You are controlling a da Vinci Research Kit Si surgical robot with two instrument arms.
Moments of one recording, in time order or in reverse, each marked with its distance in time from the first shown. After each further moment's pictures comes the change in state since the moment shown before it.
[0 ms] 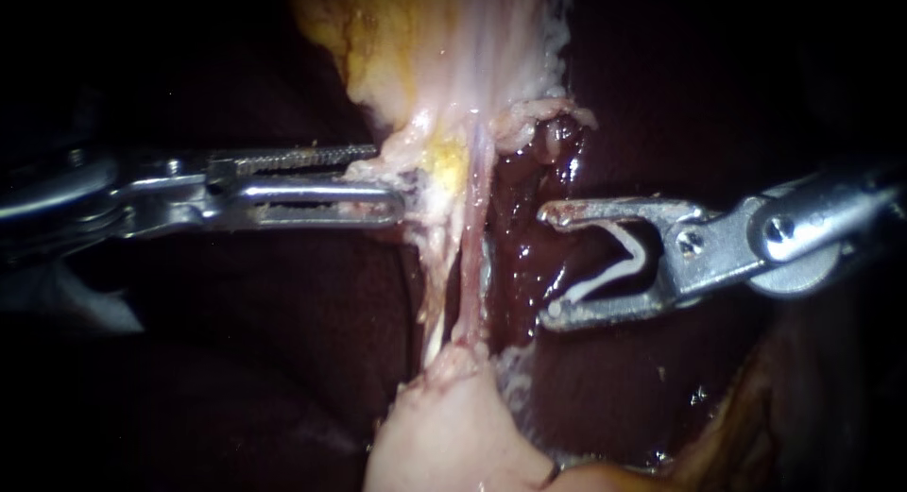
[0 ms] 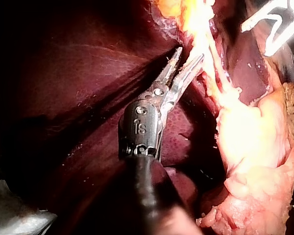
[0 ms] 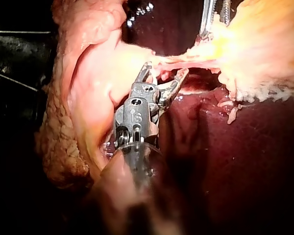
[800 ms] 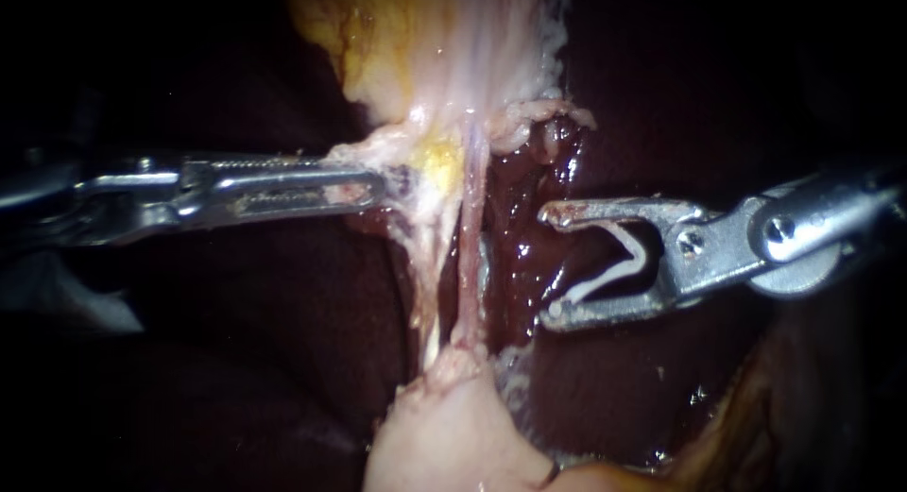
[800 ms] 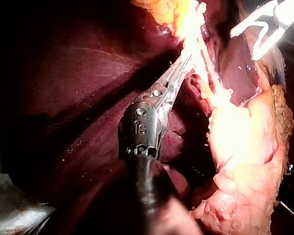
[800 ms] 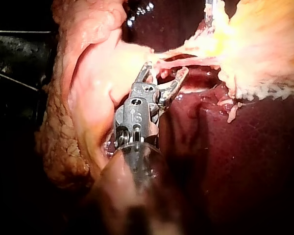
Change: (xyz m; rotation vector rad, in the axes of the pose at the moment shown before) right arm 0.000 0.000 0.000 0.000 0.000 0.000; left arm 0.003 0.003 -0.005 0.048 -0.109 -0.064
